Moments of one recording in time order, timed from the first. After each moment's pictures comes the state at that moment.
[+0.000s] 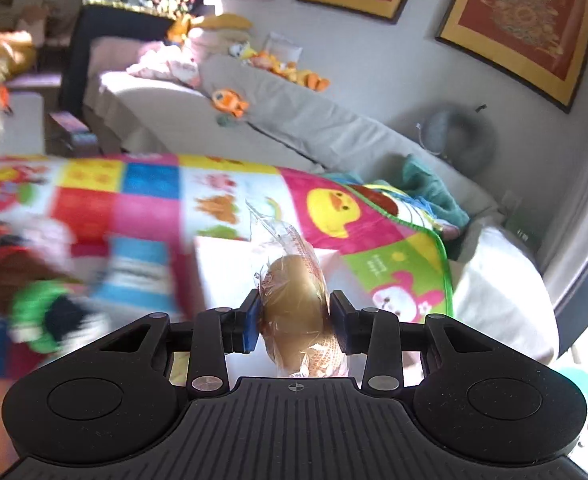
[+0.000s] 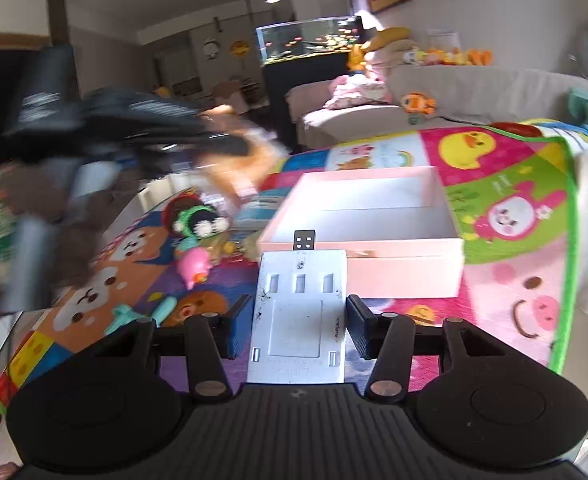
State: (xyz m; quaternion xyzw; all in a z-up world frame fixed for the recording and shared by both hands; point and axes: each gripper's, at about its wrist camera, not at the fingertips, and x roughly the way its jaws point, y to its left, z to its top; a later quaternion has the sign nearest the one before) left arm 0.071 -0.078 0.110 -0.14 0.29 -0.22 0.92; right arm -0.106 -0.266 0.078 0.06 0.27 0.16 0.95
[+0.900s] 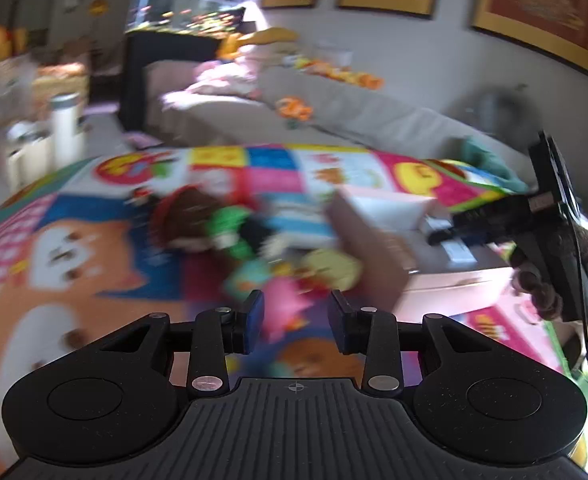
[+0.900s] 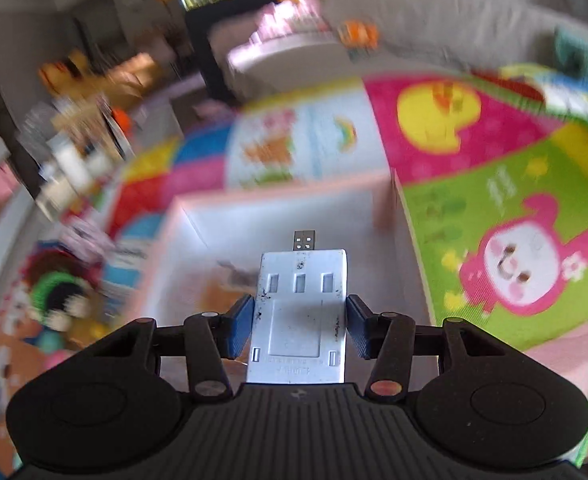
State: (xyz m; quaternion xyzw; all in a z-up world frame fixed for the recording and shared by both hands) left arm -0.032 0.063 0.067 -0.08 0.28 -0.13 0.95; right arm 0.126 -0.273 0.057 0.07 0.41 0.07 0.91
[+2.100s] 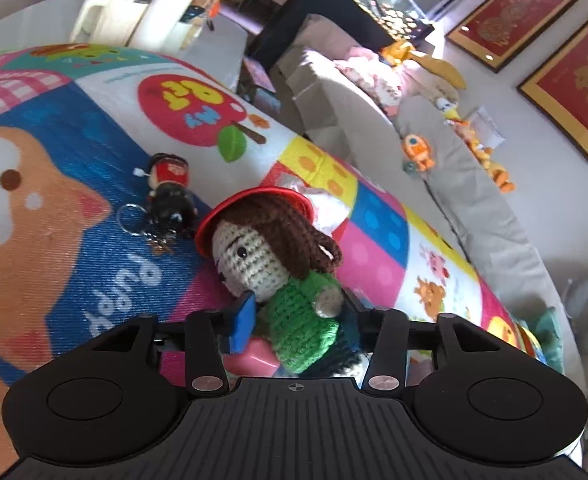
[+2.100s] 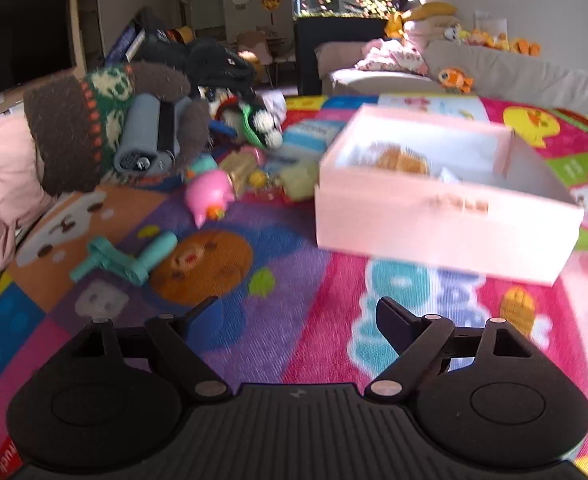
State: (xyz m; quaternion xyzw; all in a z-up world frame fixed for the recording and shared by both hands) left arm 0.167 0.083 0.032 -0.36 0.31 0.00 0.88; right arm -0.062 -0.185 0.013 -0.02 0.33 0.19 0.93
